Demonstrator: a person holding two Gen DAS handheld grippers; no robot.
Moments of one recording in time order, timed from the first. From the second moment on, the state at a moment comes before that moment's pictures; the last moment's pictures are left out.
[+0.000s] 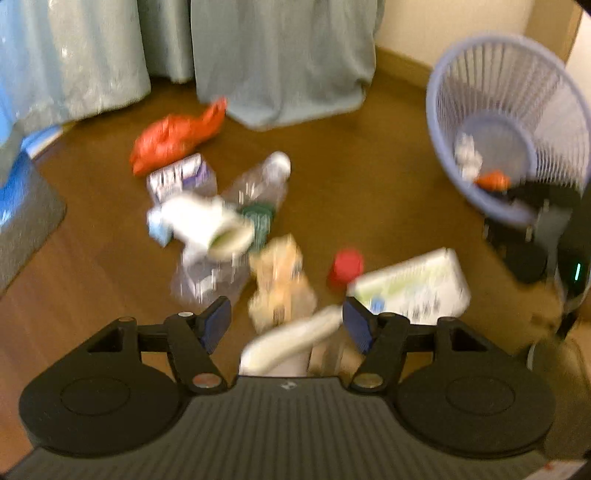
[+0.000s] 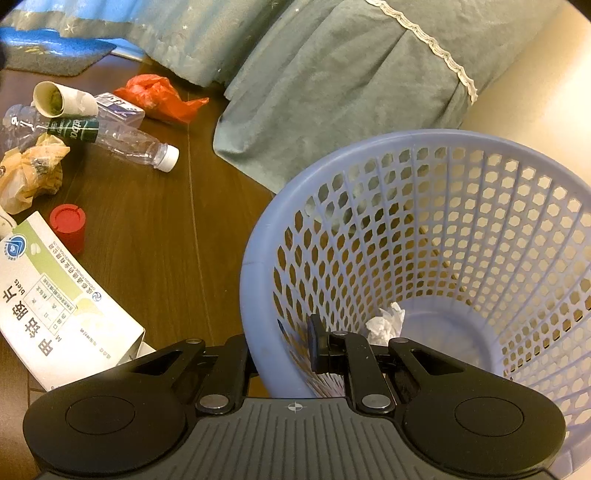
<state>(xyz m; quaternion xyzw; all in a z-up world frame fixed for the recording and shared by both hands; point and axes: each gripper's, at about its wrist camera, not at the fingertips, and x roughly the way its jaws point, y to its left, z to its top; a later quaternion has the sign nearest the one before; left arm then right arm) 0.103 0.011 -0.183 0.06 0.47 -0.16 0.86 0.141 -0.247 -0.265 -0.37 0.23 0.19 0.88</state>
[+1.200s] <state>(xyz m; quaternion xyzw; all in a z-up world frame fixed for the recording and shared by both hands) 0.102 -0.024 -0.242 0.09 0.53 -0.22 0.81 0.130 -0.248 -0.272 -0.39 0.23 0.19 0.87</state>
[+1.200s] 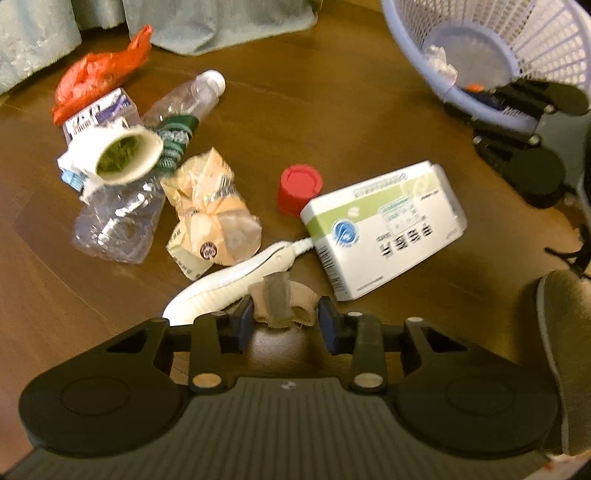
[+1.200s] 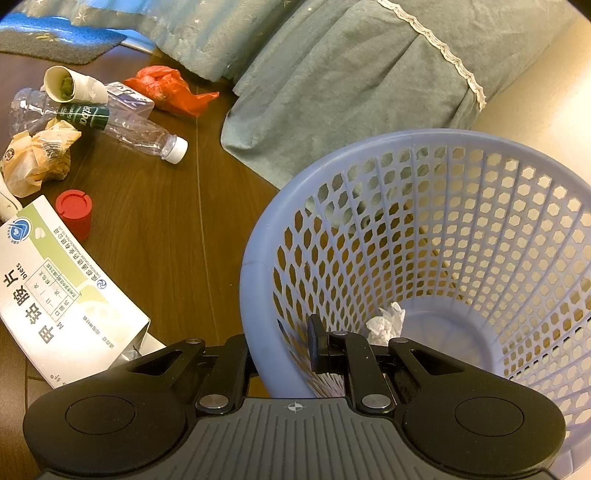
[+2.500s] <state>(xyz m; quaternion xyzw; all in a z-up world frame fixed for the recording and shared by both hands) 0.161 -0.021 -0.160 0.07 0.41 -0.18 0.89 0.142 -0.246 -0.266 -0.37 0.23 0.18 0.88</state>
